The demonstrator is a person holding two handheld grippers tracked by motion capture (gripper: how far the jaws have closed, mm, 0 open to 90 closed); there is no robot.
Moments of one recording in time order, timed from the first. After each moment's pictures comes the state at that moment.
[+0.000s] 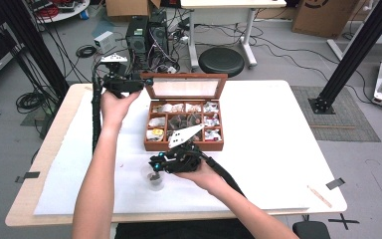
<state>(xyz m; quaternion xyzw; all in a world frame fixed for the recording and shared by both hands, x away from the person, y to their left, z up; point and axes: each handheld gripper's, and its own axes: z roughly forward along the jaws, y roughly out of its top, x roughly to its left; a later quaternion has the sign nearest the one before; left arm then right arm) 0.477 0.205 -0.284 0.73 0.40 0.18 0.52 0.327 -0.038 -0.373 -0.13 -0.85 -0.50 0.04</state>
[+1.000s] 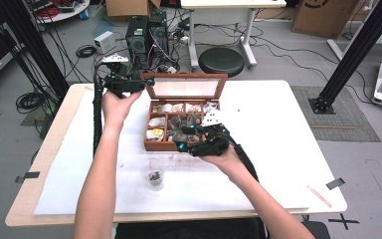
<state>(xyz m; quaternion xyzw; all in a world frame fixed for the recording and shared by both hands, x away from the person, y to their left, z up) 0.479 0.203 -0.287 0.73 0.41 0.18 0.52 0.352 -0.108 -0.343 -0.20 -0.81 -0.54 -0.04</state>
